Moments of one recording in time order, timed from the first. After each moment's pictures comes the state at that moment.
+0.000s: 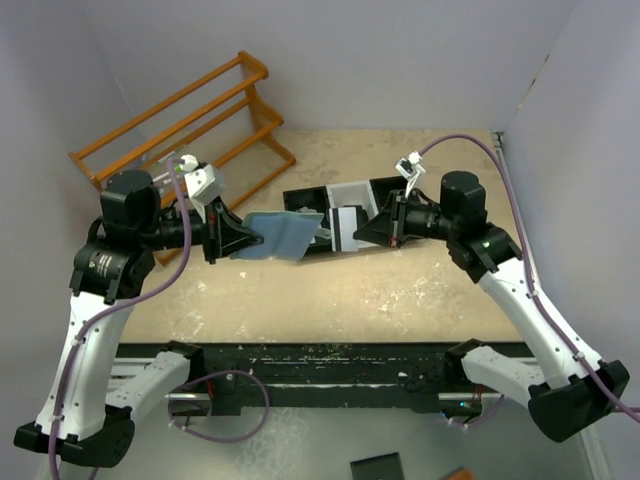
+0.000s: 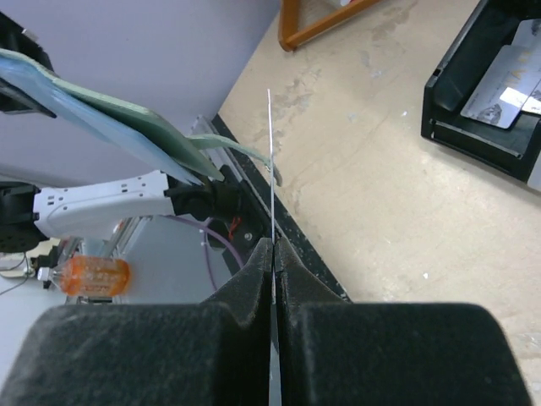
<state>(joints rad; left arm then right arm) -0.24 0.91 1.32 -0.76 0.99 0.03 0.42 1.04 1.06 -0.38 -0.72 0.54</state>
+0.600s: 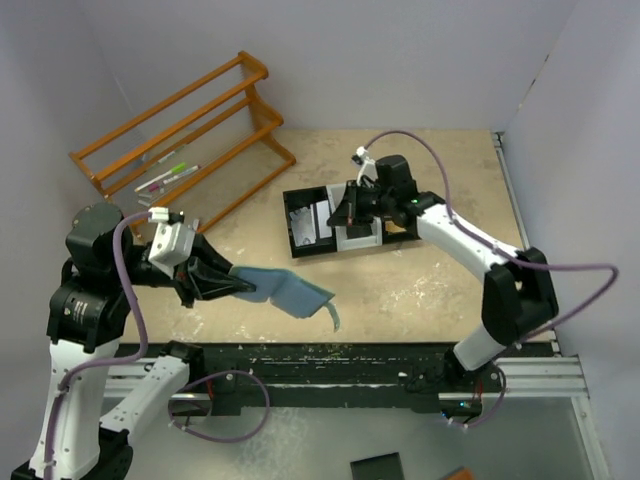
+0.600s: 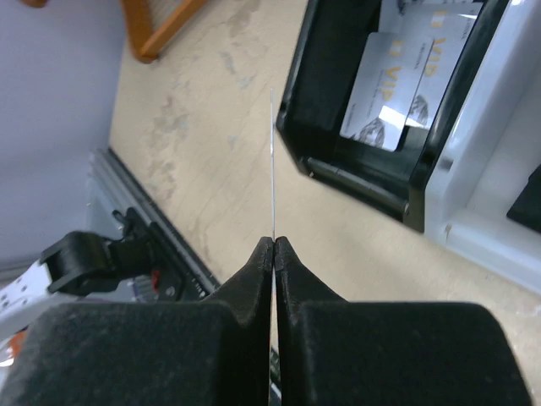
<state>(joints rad) -0.24 0.76 1.31 -0.75 1.31 0.11 0.47 1.53 1.15 -0.24 -0.55 0.52</state>
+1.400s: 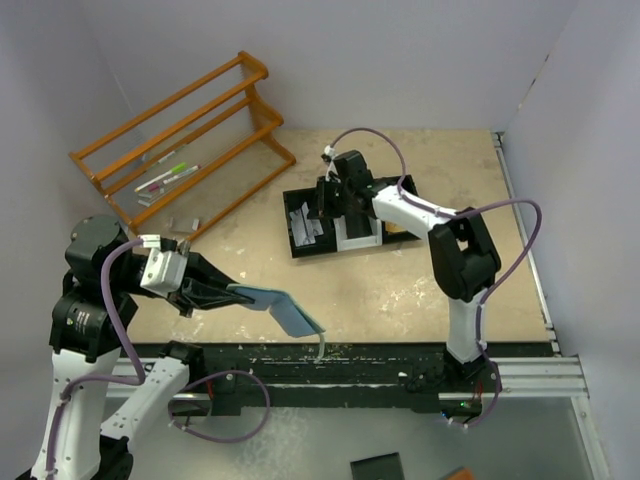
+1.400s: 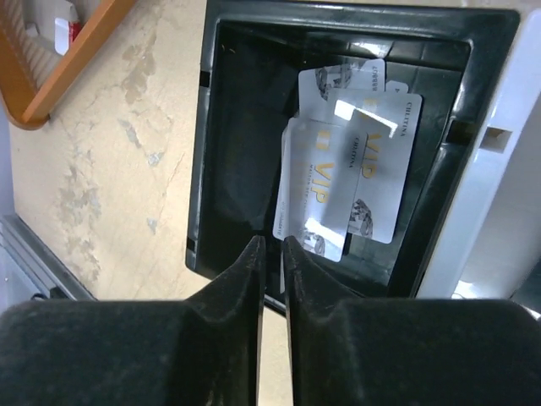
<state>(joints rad) -0.24 0.69 1.24 -0.69 1.45 0.22 0.56 1.99 1.48 -0.26 -0.31 0.52</state>
